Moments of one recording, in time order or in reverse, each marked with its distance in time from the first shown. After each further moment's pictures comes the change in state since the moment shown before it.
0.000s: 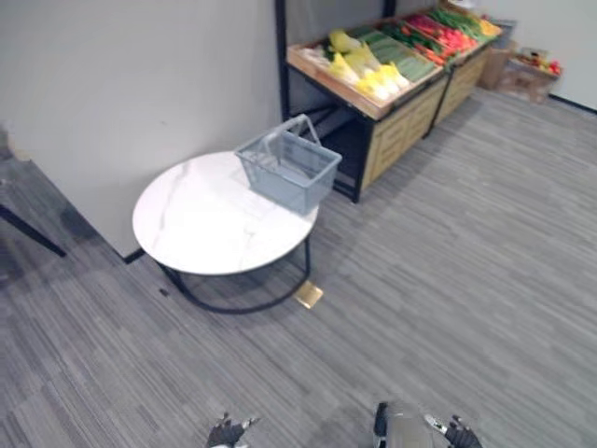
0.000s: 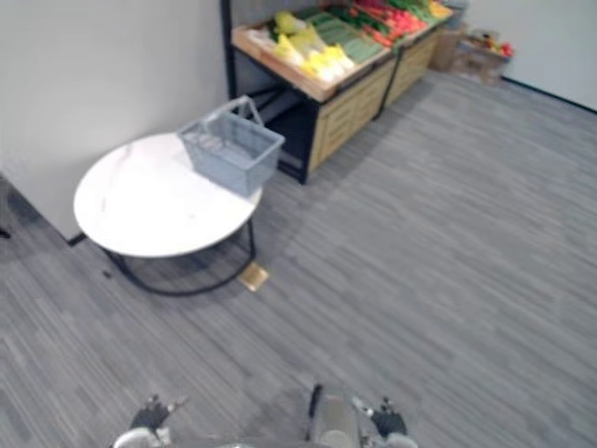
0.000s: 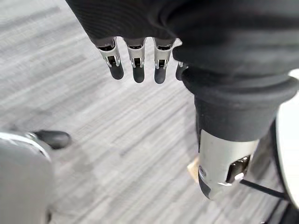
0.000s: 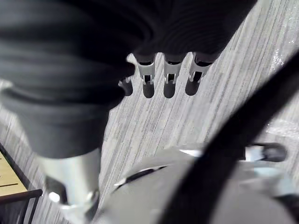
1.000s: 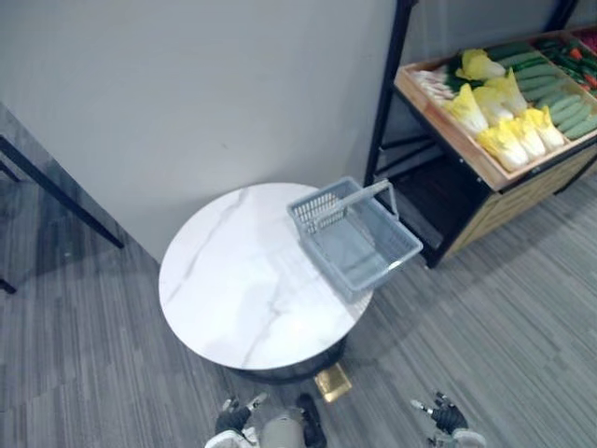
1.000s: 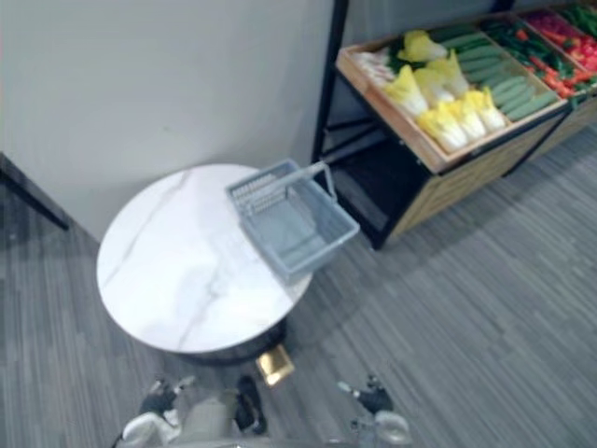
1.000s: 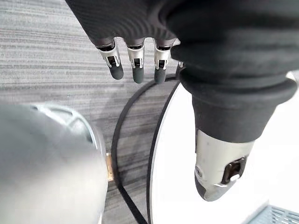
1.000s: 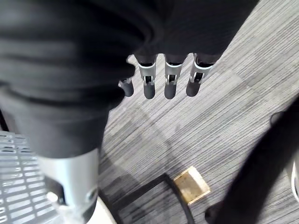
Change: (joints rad) left arm -0.025 0.014 0.082 0.045 -0.006 -0.016 -0.010; right arm -0.082 -0.003 0.119 -0.004 -0.068 0.018 -0.006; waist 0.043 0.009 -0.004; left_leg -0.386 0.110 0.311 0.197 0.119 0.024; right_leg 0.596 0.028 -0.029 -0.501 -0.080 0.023
